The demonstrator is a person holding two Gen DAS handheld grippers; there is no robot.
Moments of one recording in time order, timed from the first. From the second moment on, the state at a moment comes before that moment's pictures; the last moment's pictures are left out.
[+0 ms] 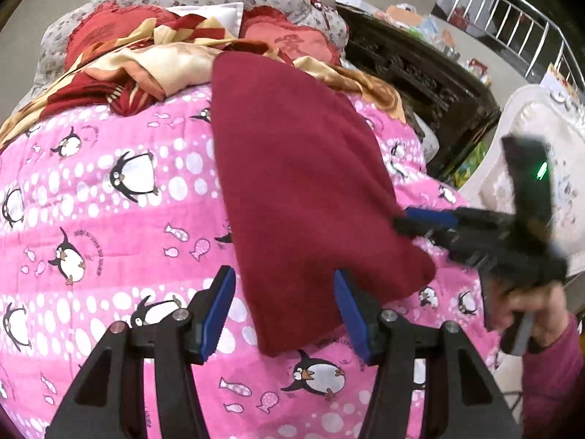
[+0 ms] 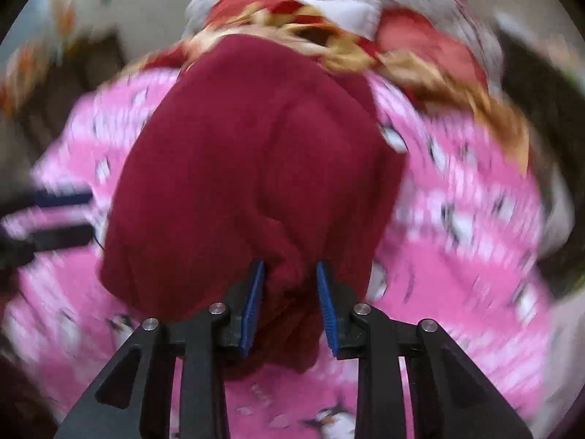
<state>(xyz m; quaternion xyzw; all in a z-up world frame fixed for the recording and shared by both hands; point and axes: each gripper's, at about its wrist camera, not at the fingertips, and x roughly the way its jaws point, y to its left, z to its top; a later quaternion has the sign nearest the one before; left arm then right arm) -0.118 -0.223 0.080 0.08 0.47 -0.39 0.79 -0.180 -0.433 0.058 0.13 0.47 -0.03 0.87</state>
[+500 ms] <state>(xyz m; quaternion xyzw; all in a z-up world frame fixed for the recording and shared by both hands) -0.128 -0.241 0.072 0.09 0.47 -0.39 0.79 -0.104 -0.472 0.080 0.19 0.41 -0.08 0.89</state>
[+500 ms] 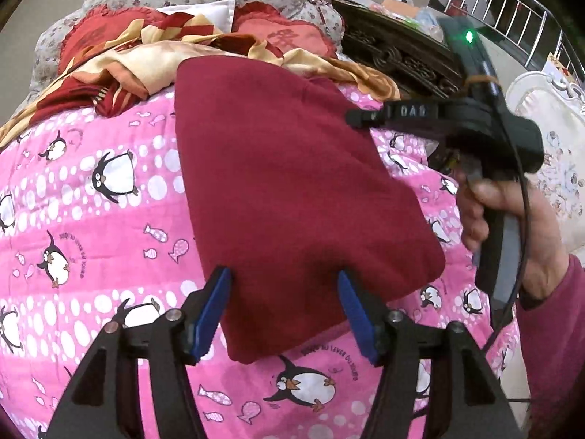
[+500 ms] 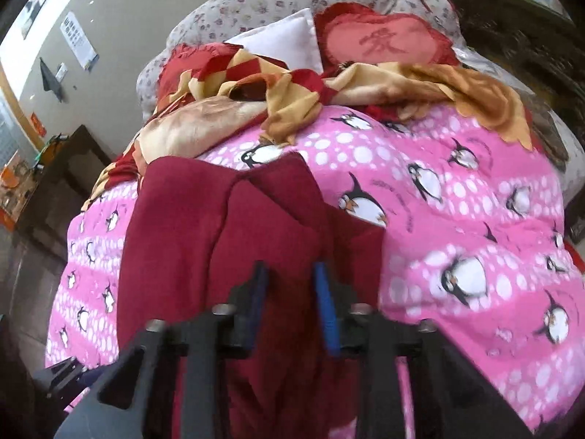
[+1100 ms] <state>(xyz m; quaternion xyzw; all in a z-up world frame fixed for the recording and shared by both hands) -0.136 -0.256 0.063 0.11 0.45 -0.38 0.80 -0.154 -0.425 0.100 0.12 0.41 -0.04 0.90</state>
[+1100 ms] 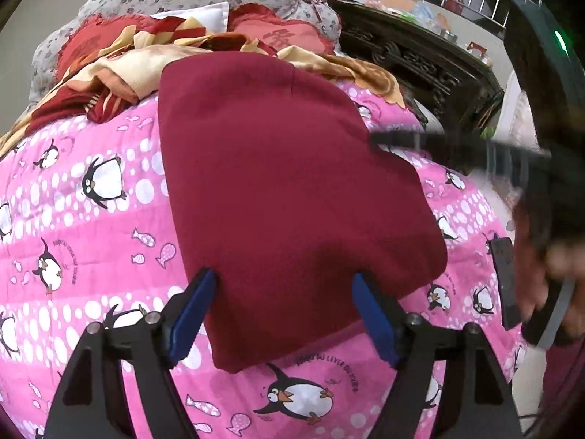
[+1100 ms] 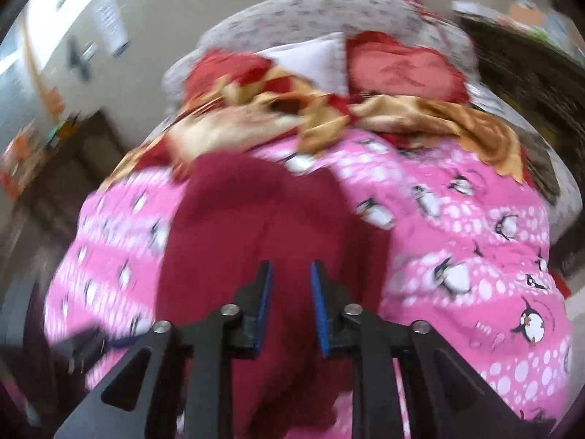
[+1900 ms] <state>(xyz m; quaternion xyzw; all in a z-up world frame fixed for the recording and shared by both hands) -0.137 -0.249 0.063 0.11 0.47 -0.36 0.80 -0.116 -0.460 0.074 0.18 0.42 -0.11 0.88</state>
